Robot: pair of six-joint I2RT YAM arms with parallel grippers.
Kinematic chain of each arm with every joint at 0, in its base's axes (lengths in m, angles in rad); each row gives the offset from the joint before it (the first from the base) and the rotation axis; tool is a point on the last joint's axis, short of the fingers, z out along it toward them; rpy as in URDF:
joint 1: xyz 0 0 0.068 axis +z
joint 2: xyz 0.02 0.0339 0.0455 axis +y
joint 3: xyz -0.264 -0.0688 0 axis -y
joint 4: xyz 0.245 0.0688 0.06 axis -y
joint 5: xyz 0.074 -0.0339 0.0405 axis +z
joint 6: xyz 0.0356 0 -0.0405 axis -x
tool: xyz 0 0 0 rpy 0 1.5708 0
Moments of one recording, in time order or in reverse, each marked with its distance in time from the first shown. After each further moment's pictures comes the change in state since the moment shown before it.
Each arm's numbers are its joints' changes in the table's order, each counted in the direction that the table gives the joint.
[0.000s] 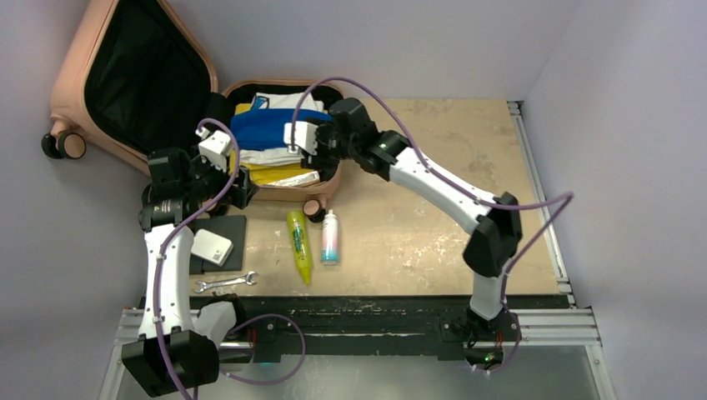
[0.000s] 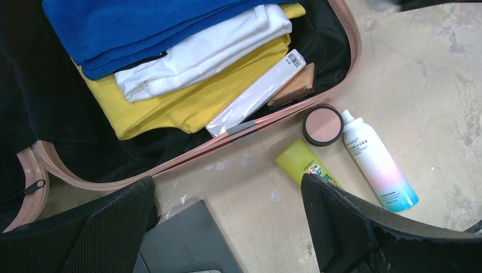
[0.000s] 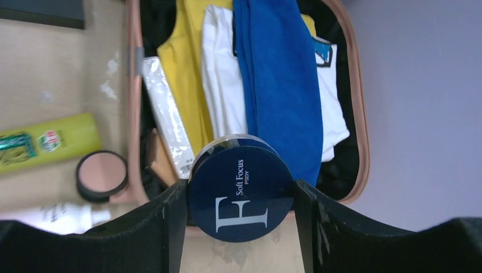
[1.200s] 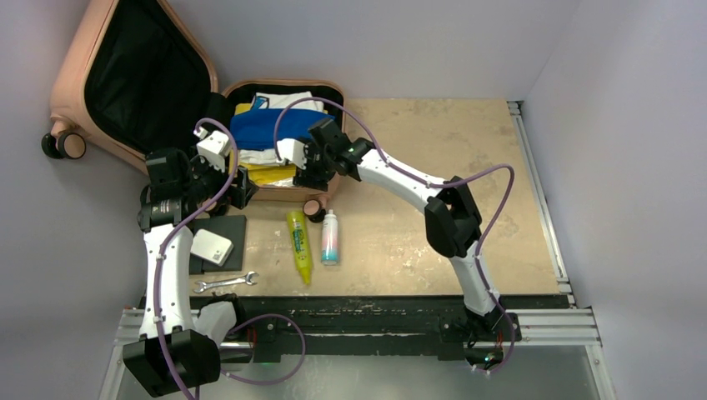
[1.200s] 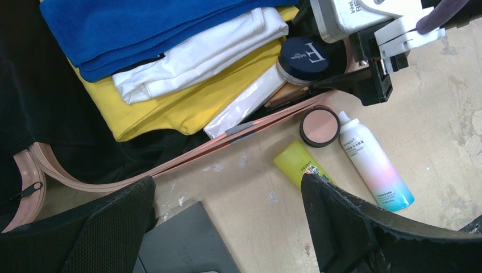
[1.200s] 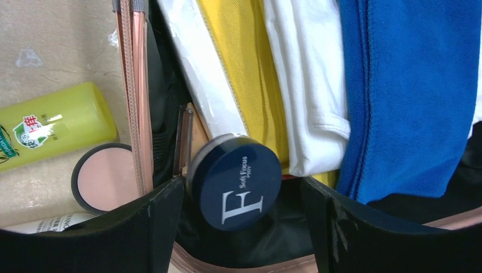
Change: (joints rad) left arm 0.019 0.000 0.000 0.000 -0.031 0.000; right arm 0.000 0.351 0.154 -0.073 -0.031 -0.113
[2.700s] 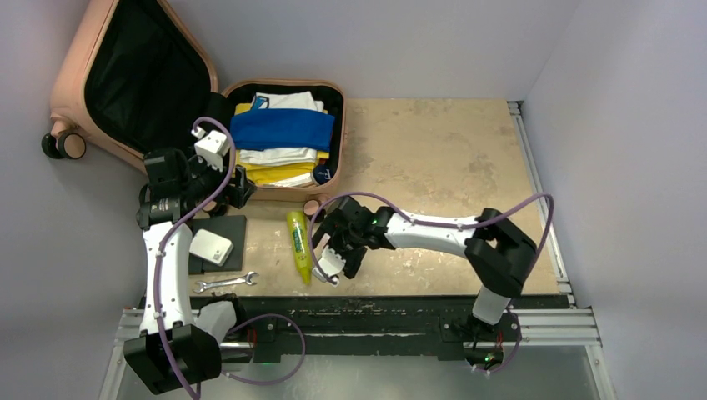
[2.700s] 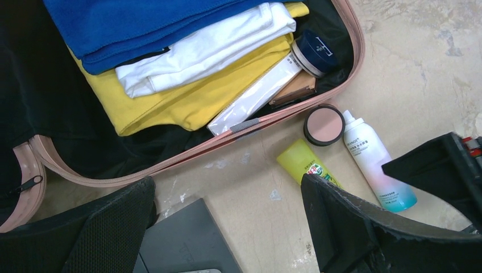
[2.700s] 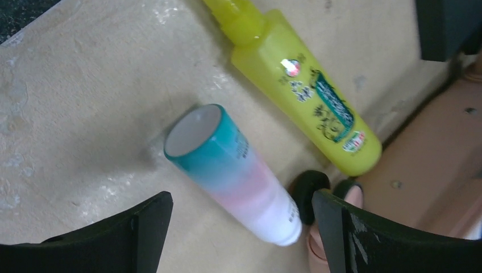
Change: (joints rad) left arm 0.019 0.018 0.000 -0.002 -0.005 0.000; right arm 0.212 -0.463 -0.832 0.142 0.104 0.798
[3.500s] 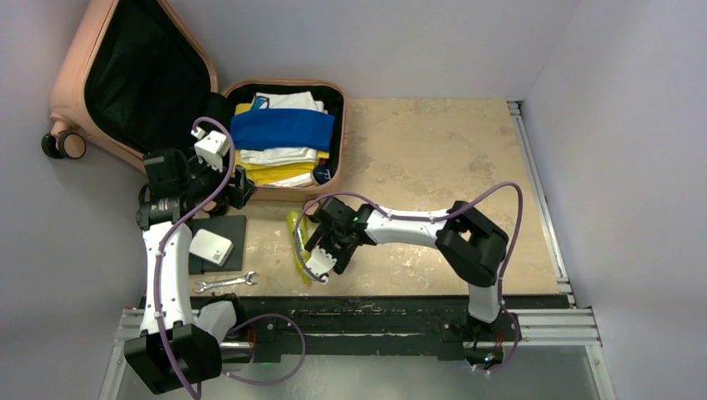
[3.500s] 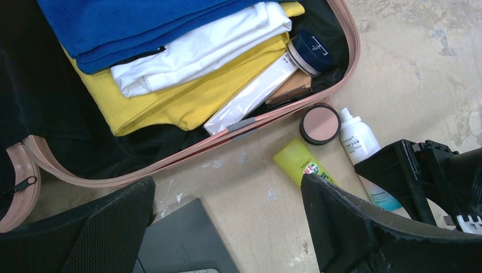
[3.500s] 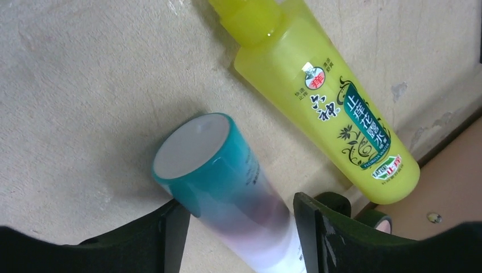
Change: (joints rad) left arm 0.007 0.000 0.000 -0.007 -0.015 0.000; right arm 0.017 0.180 0.124 -0.057 -0.066 0.018
